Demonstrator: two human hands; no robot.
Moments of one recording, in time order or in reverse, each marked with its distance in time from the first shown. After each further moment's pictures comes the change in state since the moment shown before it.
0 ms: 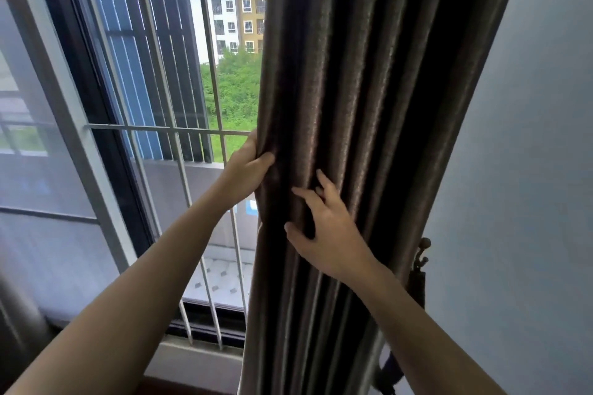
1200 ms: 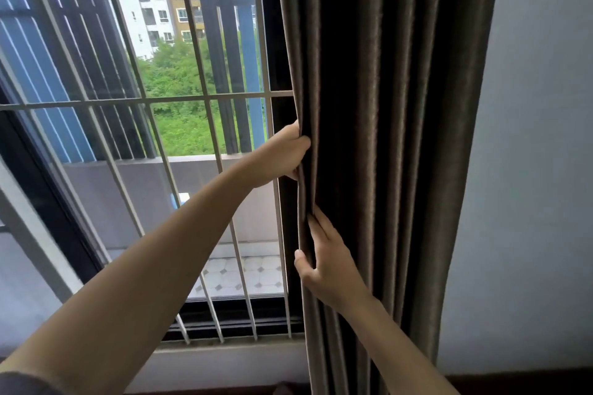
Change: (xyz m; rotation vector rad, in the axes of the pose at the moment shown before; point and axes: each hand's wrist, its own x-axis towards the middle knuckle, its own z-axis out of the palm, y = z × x) left_hand -0.016 0.031 0.123 -0.031 -0.533 -0.007; right_hand -0.106 0.081 0.043 -0.033 0.148 0.177
